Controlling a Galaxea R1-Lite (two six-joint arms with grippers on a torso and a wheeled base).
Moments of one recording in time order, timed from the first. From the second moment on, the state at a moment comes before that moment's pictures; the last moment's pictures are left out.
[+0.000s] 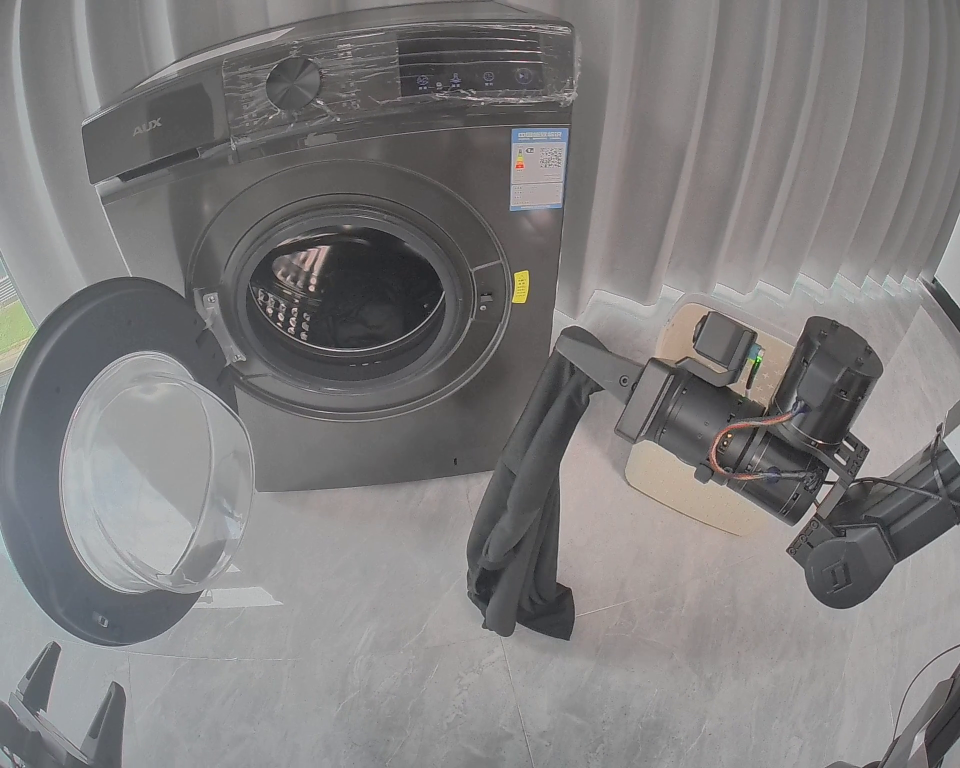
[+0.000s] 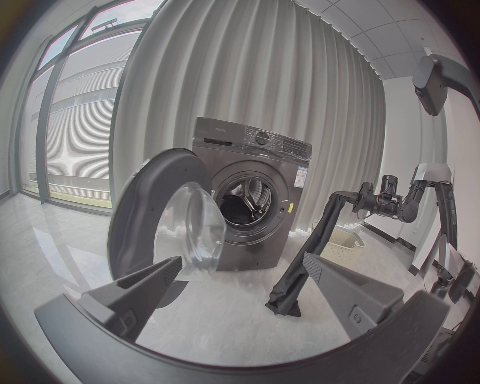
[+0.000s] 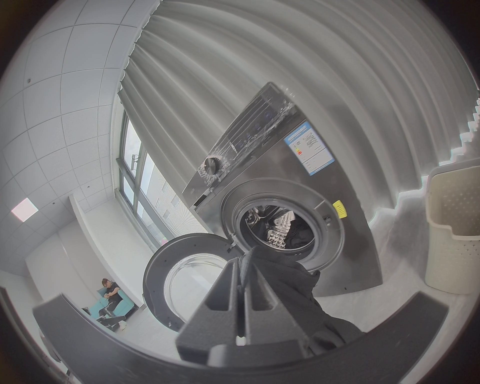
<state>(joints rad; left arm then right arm) 0.00 0.02 -0.02 -0.06 -0.11 -0.15 0.61 1.86 -0.78 -1.28 0.25 0.47</state>
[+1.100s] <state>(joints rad) 0.00 0.02 -0.02 -0.06 -0.11 -0.15 0.62 1.86 -0.76 -1.28 0.25 0.48</state>
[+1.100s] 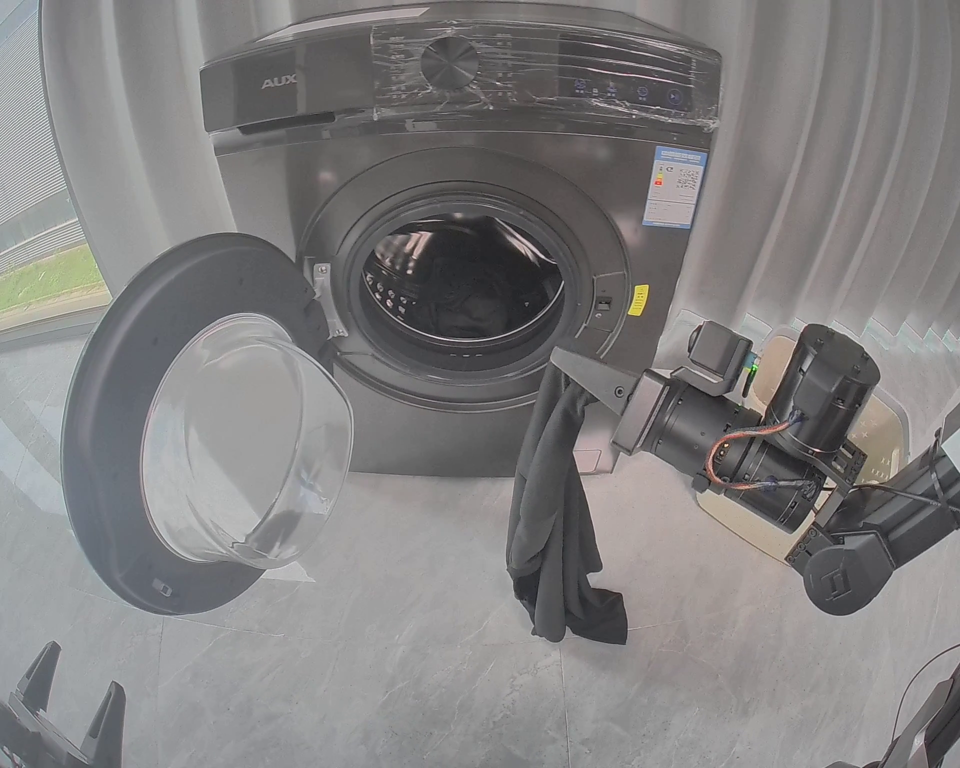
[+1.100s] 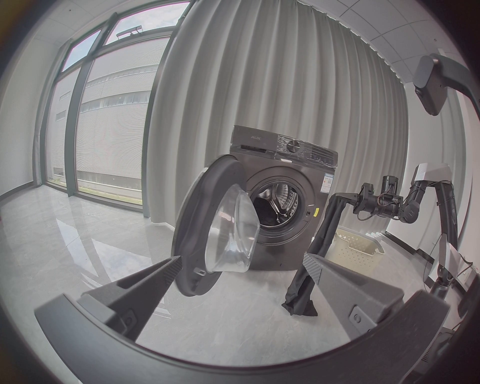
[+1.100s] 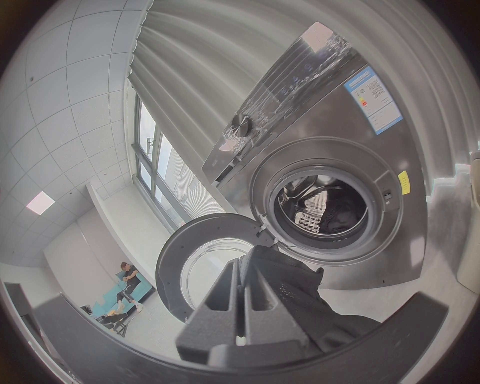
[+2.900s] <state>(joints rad) 0.00 0.02 -0.02 -0.06 -0.13 -0.07 0.76 1.83 -0.64 -1.36 0.11 0.33</state>
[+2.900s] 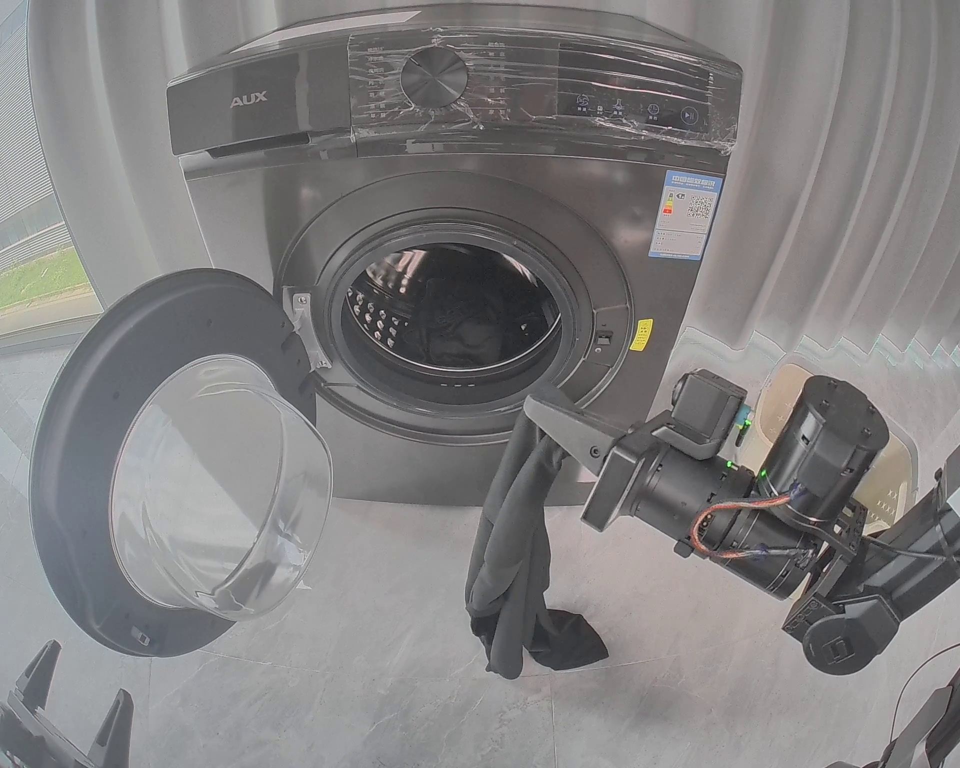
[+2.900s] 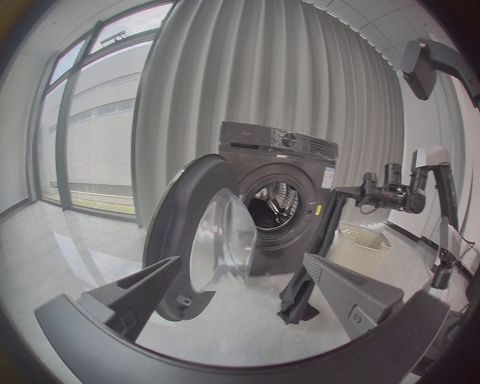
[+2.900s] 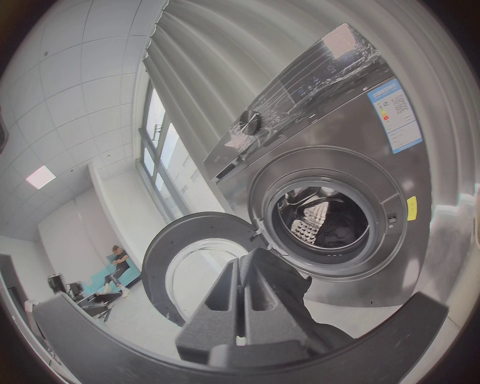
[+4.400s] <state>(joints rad) -0.42 1.58 -0.26 -1.20 -0.33 -0.04 0.78 1.81 -0.78 -1.34 -0.02 0.42</state>
